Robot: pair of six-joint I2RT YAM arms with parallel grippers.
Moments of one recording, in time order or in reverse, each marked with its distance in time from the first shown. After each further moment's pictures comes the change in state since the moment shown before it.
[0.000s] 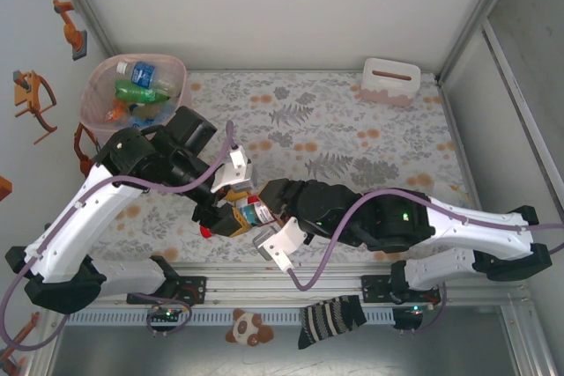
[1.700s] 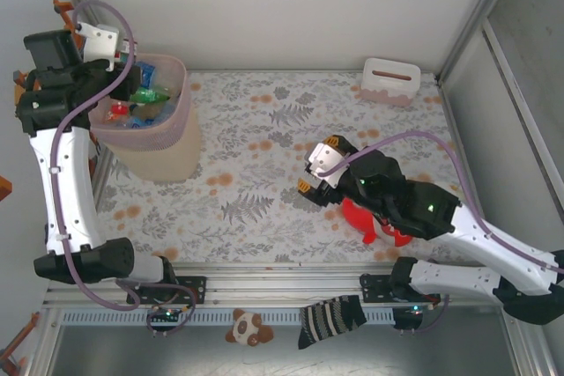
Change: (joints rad) left arm 0.948 0.180 0.264 0.509 -0.576 -0.186; right arm -0.444 -0.270 -0.349 0.218 -0.116 0.964
